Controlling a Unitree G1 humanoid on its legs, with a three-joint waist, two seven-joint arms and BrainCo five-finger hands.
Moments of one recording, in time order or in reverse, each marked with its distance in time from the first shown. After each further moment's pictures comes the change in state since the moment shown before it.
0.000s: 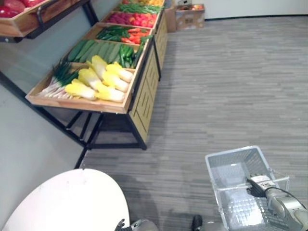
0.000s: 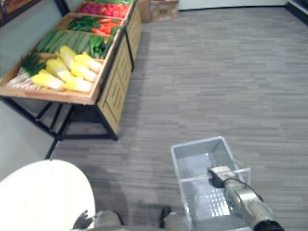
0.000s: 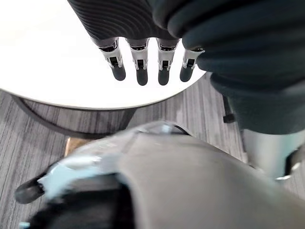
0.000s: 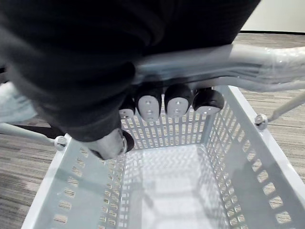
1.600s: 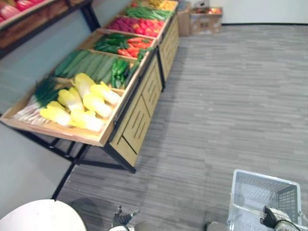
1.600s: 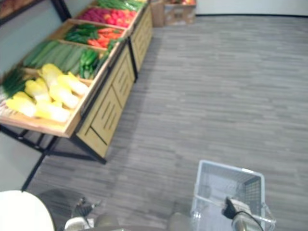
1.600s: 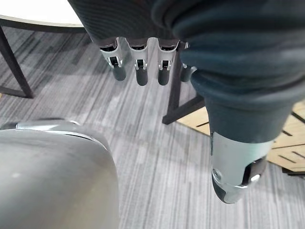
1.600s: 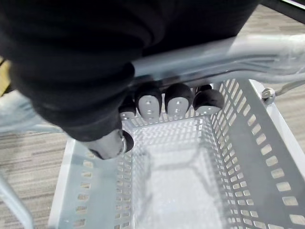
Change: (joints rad) left arm -0.059 -0.022 0.041 -0.087 -0.055 -0.007 0.077; right arm 0.149 0.231 -0.258 0.260 0.035 0.108 -0.088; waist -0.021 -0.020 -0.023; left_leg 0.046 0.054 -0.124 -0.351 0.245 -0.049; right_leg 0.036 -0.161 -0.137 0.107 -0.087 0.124
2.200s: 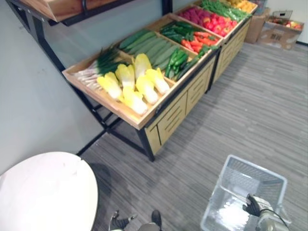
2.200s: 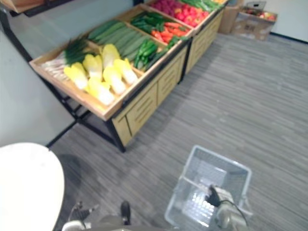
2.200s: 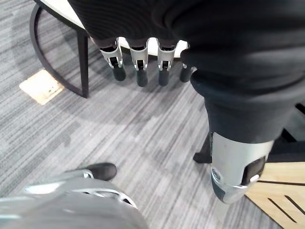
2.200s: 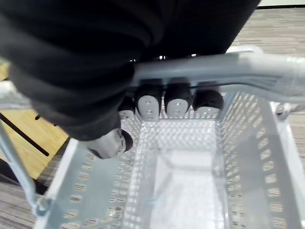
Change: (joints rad) left arm 0.025 0.027 -0.010 0.066 0.018 0.012 -0.002; right arm -0.071 0.109 0.013 0.000 0.021 -0.050 -0.023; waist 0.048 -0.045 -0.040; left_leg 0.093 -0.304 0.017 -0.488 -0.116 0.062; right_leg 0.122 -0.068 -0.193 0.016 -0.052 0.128
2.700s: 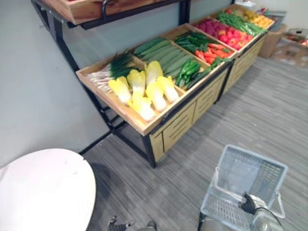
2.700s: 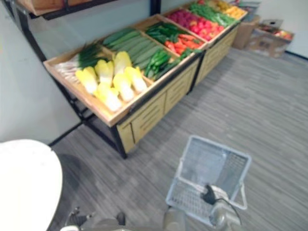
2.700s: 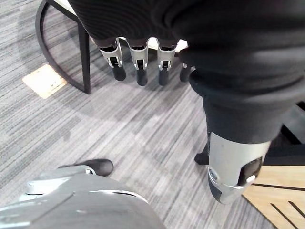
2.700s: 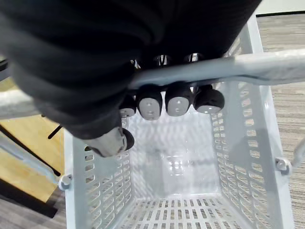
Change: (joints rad) left arm 0.000 0.021 -0.035 -0.008 0.001 0.012 0.001; right arm -0.011 0.030 -0.022 -0.007 0.021 0.025 0.005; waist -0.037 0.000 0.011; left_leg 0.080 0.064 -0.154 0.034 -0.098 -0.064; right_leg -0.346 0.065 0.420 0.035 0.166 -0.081
